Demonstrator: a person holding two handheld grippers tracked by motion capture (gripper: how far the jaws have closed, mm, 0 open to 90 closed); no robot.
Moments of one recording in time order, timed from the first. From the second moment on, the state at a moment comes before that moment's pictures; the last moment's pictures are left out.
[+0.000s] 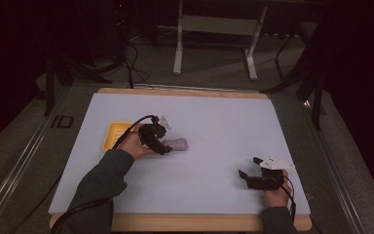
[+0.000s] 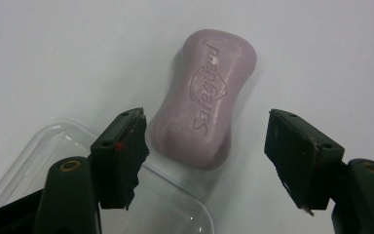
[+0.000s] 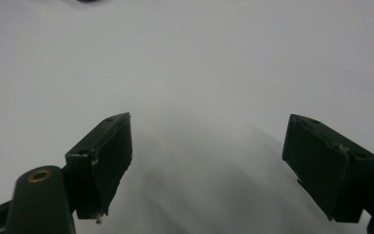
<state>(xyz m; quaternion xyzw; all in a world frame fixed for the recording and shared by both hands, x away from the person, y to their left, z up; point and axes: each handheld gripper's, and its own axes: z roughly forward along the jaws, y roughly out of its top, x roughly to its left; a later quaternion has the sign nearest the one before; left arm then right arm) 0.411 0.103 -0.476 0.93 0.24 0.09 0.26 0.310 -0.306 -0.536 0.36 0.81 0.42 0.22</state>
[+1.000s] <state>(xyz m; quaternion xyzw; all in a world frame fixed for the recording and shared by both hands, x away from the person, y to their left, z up) 0.432 0.073 -0.495 0.94 0.25 0.07 0.24 0.310 -0.306 -0.536 0.36 0.81 0.42 0.21</state>
